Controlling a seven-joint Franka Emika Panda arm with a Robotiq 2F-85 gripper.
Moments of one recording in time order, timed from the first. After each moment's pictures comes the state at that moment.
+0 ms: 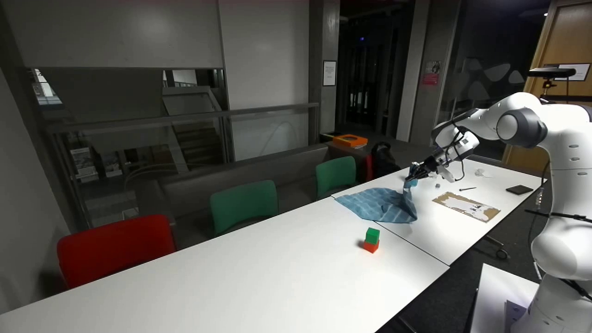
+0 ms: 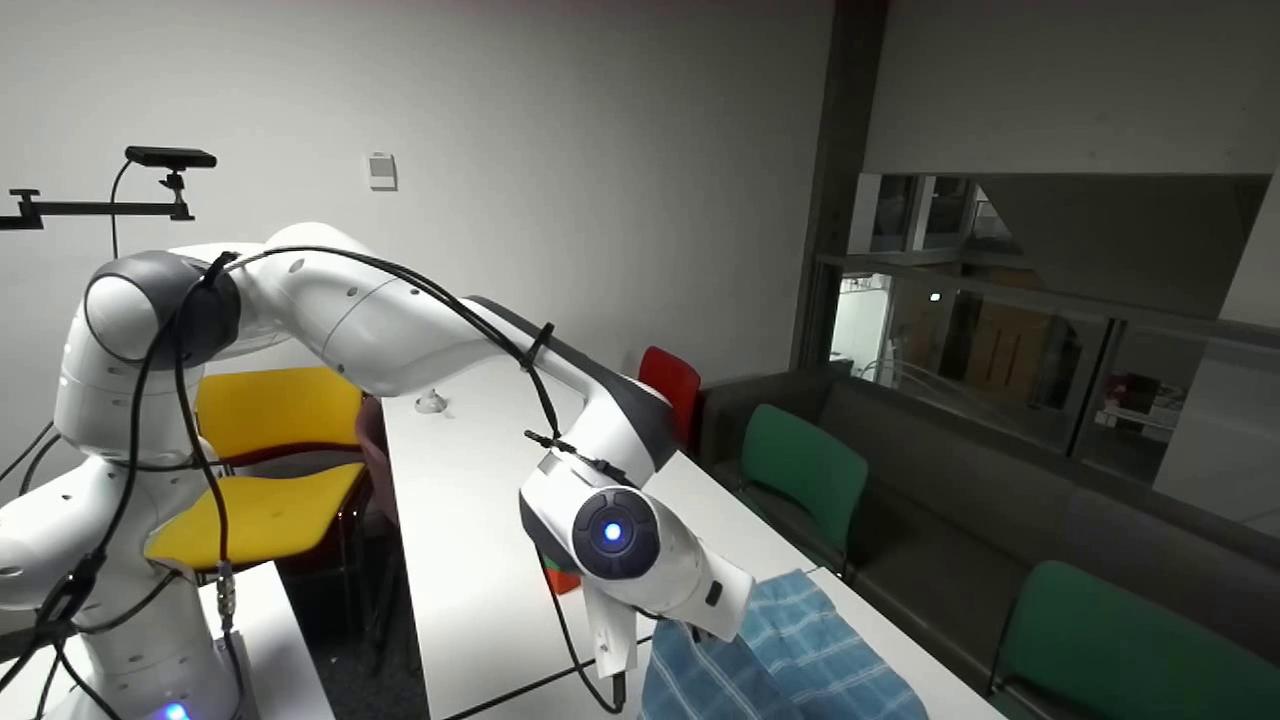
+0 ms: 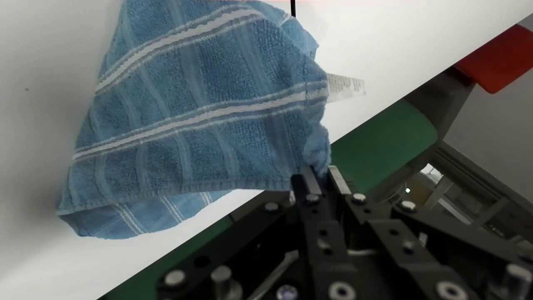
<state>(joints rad) -0.76 0.43 -0.14 -1.81 1.04 2.23 -0.98</state>
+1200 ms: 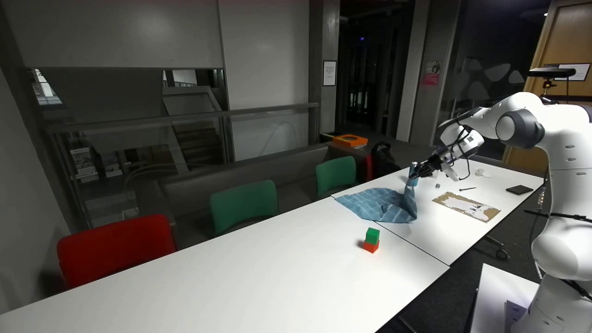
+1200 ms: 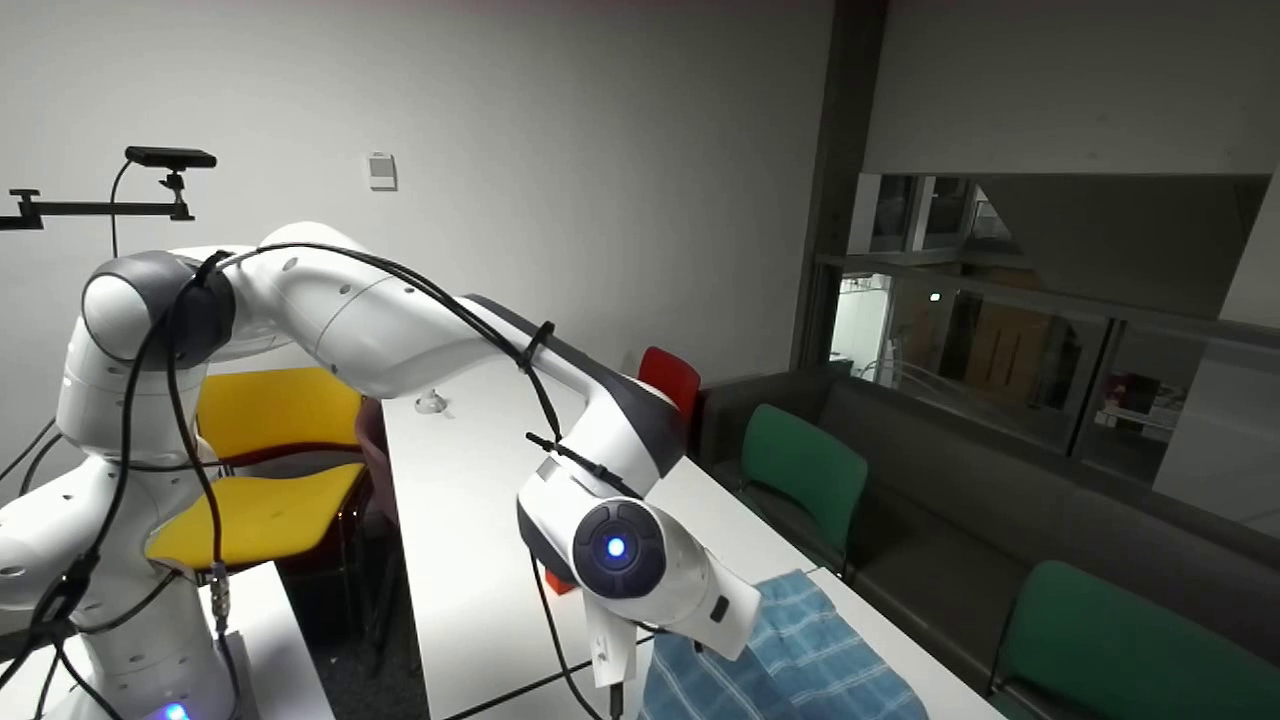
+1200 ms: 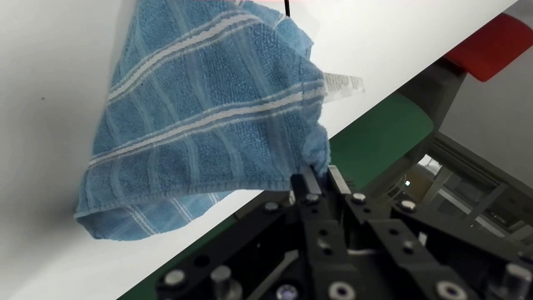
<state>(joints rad) -0.75 0.44 -0.20 -1.78 1.06 2.16 -0.95</state>
